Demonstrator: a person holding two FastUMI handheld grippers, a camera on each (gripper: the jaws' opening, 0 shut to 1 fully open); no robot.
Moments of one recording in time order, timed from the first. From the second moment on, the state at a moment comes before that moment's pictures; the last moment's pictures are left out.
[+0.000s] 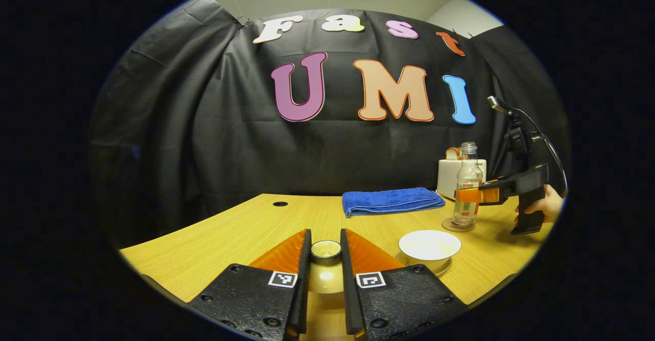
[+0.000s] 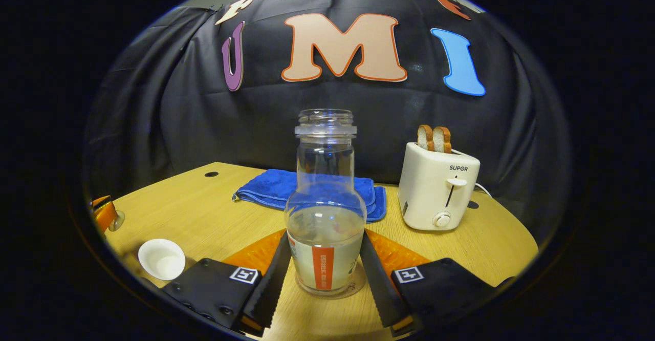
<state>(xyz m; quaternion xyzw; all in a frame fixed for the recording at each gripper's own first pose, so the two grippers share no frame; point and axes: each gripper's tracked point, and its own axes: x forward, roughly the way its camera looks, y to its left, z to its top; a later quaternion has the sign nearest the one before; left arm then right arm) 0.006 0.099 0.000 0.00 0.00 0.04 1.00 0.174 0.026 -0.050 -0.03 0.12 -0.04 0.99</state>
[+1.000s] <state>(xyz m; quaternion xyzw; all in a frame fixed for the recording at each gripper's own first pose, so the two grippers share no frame) 0.005 0.097 -0.001 0.00 0.00 0.04 1.00 0.156 0.023 -0.068 -0.03 0.13 -0.03 0.99</state>
